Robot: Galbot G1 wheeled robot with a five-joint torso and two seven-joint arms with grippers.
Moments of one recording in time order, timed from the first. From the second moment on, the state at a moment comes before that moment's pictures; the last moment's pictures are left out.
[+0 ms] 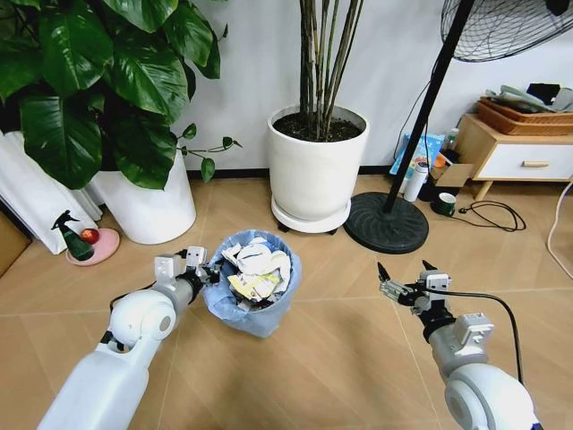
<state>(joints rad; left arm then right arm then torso) 1.07 -1.06 -0.36 -1.96 -0.69 0.74 -0.13 -1.58 1.24 0.60 2.24 0.31 -0.27 0.09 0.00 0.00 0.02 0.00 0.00</state>
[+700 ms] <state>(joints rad) 1.09 -1.06 -0.36 -1.97 -0.69 0.74 -0.13 -1.60 1.26 0.60 2.23 0.25 -0.23 0.08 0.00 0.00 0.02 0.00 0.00</state>
